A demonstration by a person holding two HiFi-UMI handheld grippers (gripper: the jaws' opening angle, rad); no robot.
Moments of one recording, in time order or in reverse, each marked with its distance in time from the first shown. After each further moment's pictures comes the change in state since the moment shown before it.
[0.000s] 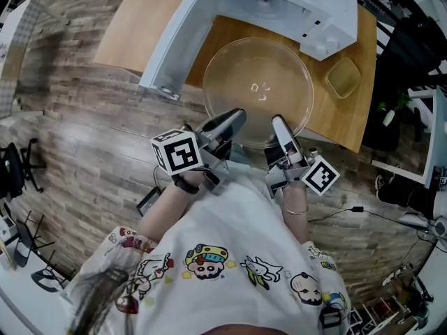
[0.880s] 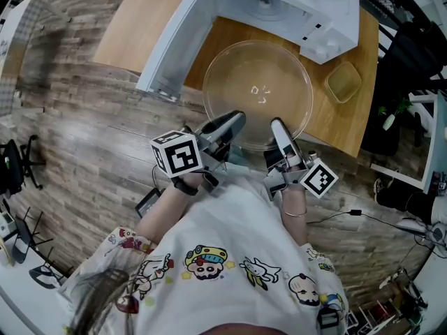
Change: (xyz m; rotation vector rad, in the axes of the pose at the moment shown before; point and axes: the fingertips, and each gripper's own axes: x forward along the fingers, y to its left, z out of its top) left arm 0.002 0.001 0.001 0.021 0.003 0.023; right arm 0.001 -0.002 0.001 0.002 0.020 -0.001
